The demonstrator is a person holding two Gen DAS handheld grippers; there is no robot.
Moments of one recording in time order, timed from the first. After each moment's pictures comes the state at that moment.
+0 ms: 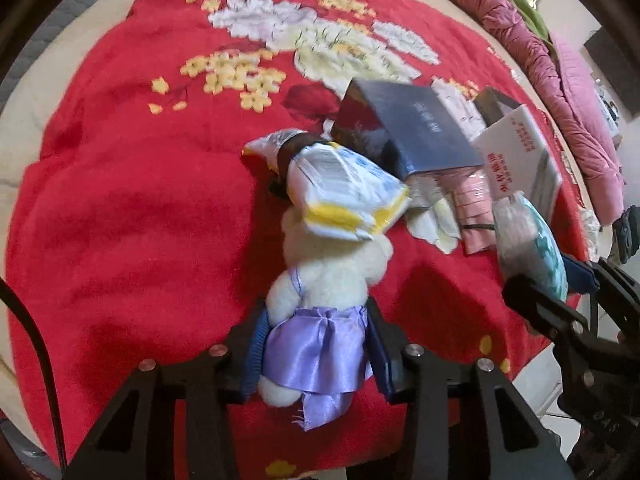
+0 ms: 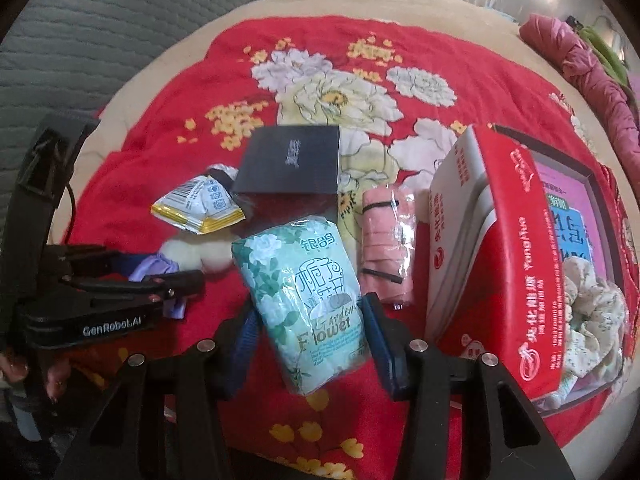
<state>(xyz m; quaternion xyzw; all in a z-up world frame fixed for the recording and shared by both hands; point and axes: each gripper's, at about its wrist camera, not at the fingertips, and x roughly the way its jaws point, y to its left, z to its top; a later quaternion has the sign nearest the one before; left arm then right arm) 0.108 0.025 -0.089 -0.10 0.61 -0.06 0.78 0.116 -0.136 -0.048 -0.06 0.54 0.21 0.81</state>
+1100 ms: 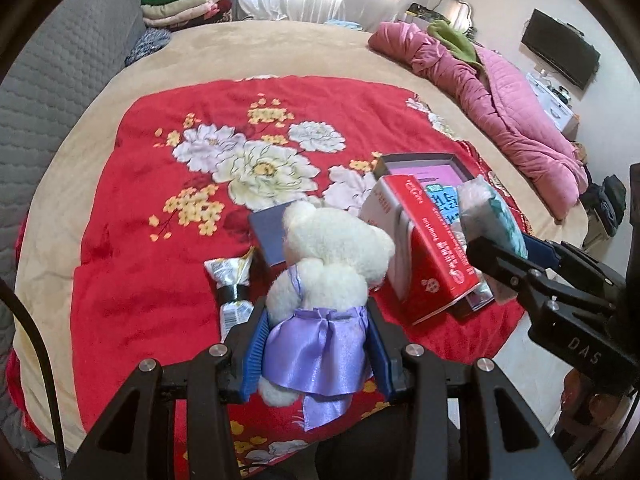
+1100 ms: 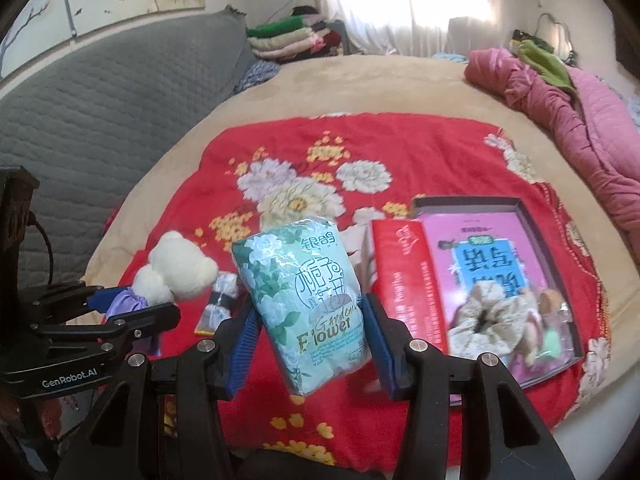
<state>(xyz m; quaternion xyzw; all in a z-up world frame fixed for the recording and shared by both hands) 0.070 -0.040 0.052 -0.04 0.50 -0.10 0.86 0.079 -0.219 0.064 0.03 0.43 0.17 0.89</state>
